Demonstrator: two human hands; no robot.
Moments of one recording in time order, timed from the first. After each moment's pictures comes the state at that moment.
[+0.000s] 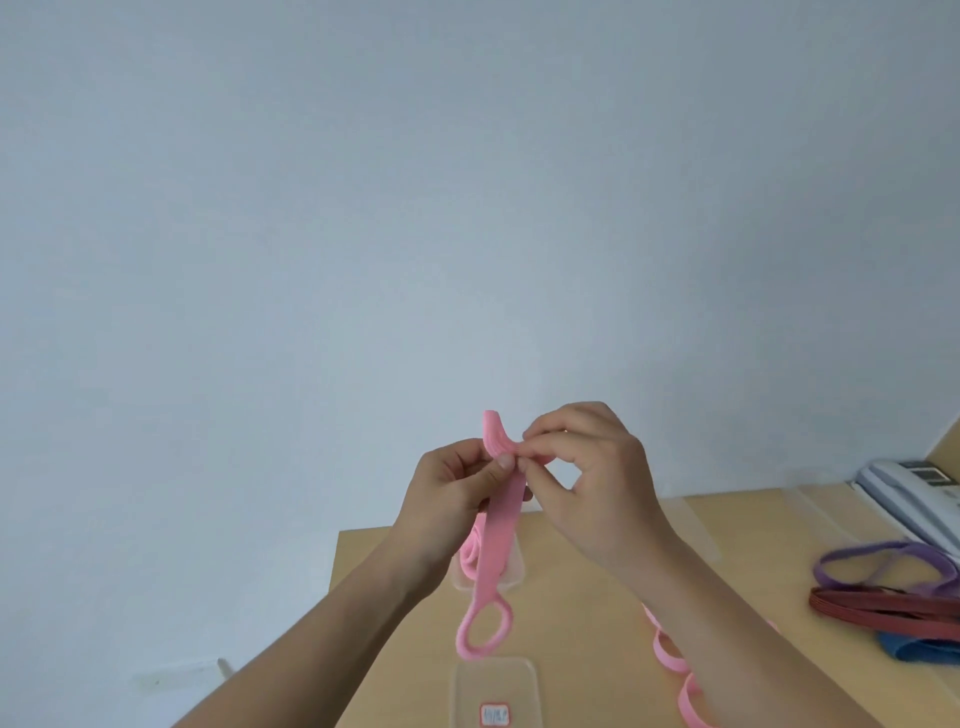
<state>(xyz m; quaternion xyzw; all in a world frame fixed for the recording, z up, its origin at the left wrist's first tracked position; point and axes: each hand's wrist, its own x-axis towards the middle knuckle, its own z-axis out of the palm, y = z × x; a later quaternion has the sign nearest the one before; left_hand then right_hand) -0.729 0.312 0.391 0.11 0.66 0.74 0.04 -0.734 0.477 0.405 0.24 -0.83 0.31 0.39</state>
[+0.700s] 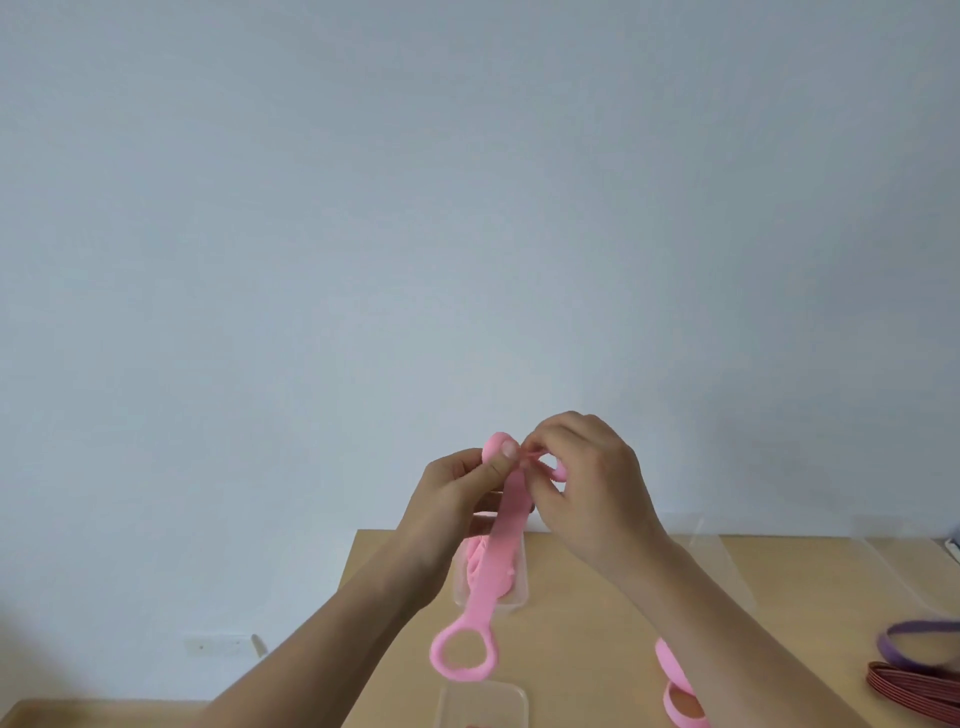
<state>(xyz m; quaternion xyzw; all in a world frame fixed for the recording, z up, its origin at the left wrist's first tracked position) -0.735 0.350 0.399 0.04 0.71 0.70 0.03 -0.775 0.512 0.398 0.29 -0.85 0.30 0.33</state>
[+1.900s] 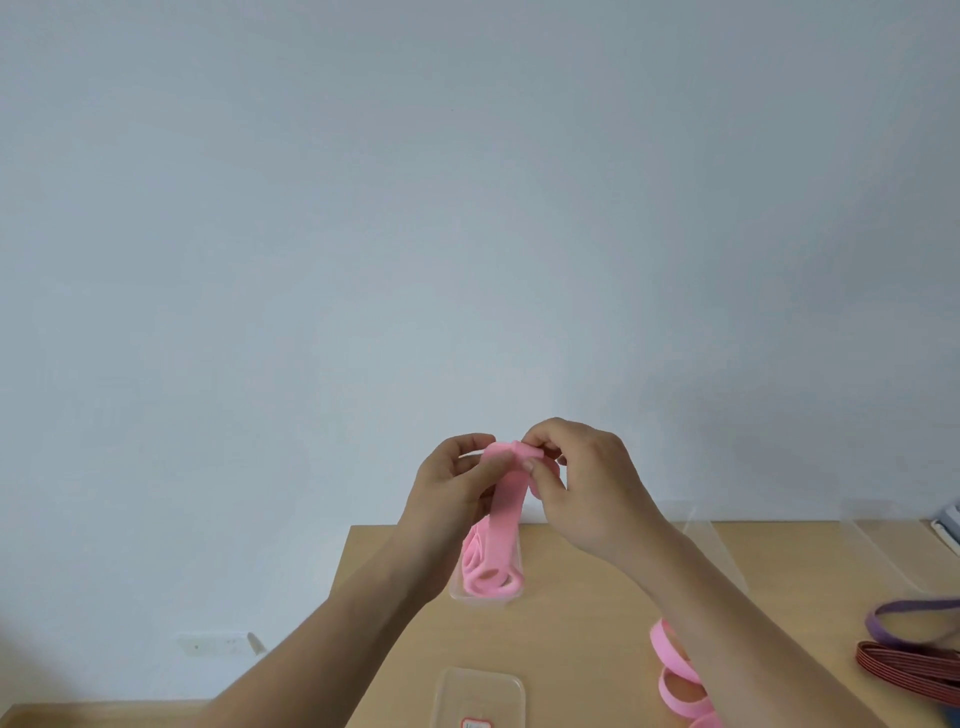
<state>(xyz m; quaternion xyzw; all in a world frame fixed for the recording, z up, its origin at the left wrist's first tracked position) -0.746 0.356 0.387 -0.03 0.65 0.76 0.02 -0.779 0.522 0.394 0.26 -0.88 0.36 0.18</state>
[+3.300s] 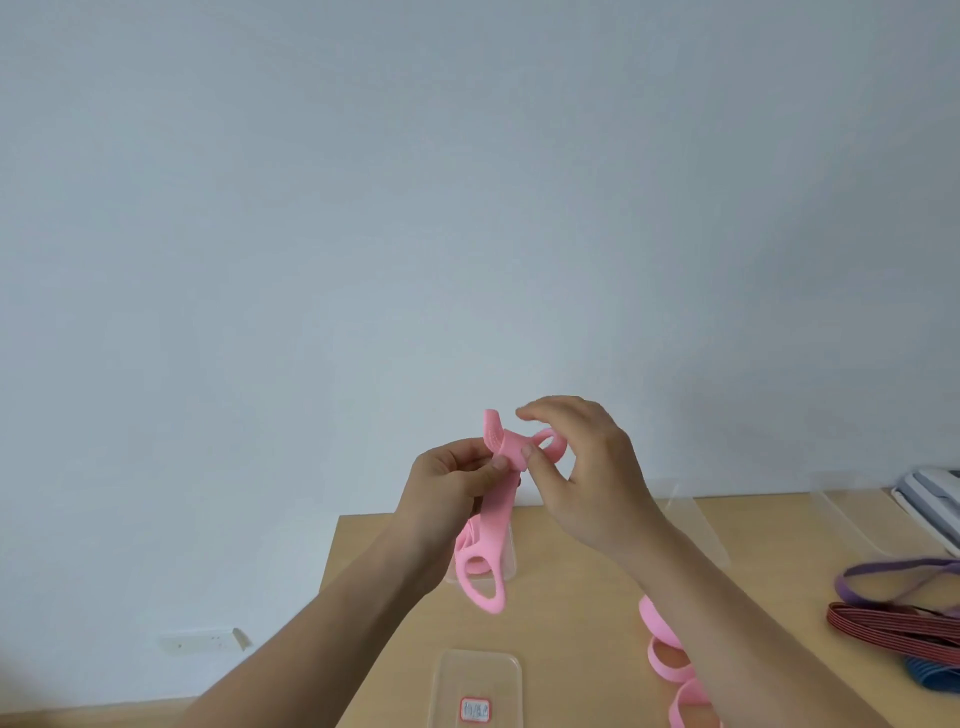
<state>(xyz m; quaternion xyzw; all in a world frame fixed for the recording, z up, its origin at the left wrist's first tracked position) -0.748 0.346 0.371 0.00 0.67 0.74 0.05 -0.766 0.516 0.387 0.23 -0.86 0.36 0.27</state>
